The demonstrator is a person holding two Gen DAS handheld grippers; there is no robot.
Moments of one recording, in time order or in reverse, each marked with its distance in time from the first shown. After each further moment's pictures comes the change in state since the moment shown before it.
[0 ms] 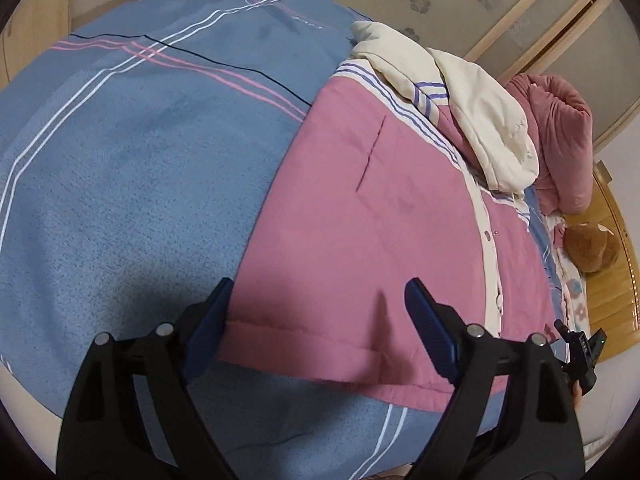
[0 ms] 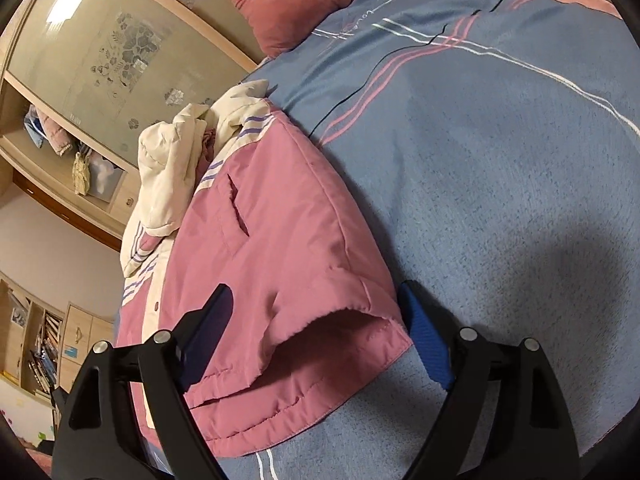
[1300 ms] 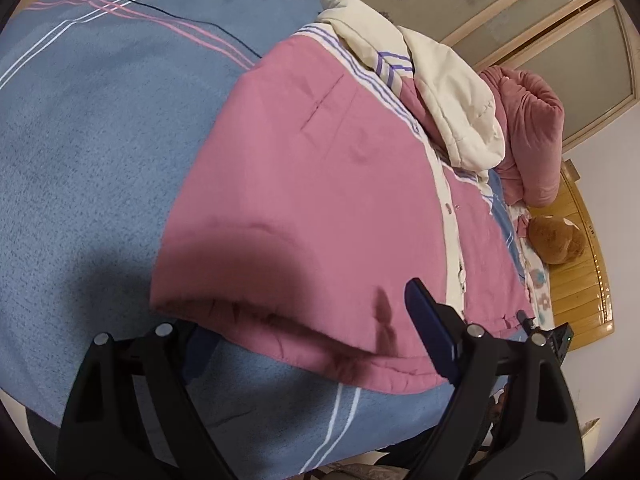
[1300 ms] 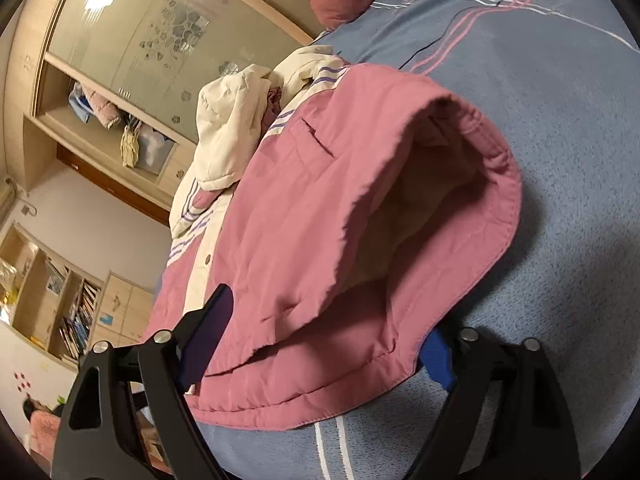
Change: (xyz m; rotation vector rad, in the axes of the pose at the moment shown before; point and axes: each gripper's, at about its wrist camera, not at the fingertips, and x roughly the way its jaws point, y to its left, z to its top) left arm 0.025 -0.027 -0.021 -0.040 0.060 -0.165; right arm 0.019 0.035 -0.034 -0.050 0.077 0.194
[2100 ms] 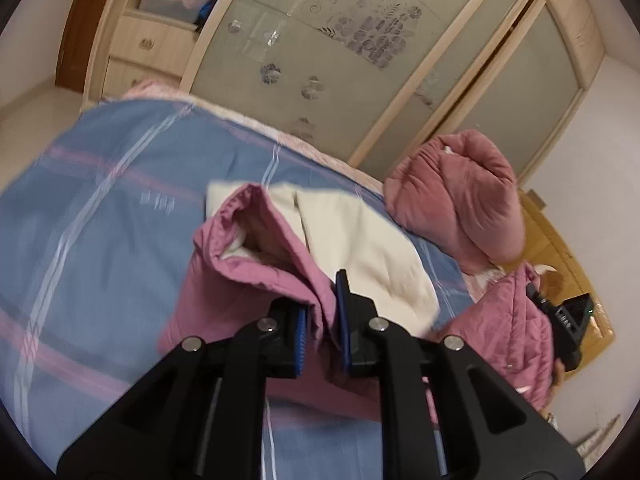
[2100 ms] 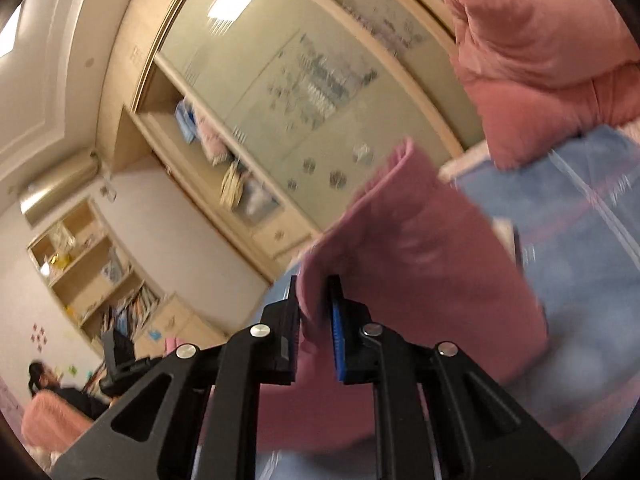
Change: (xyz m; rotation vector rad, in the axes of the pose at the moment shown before) left arm -0.026 -0.153 0.255 0.239 -0.258 -0.066; right arm 0.049 0.171 0.266 -0.294 -0.252 0.295
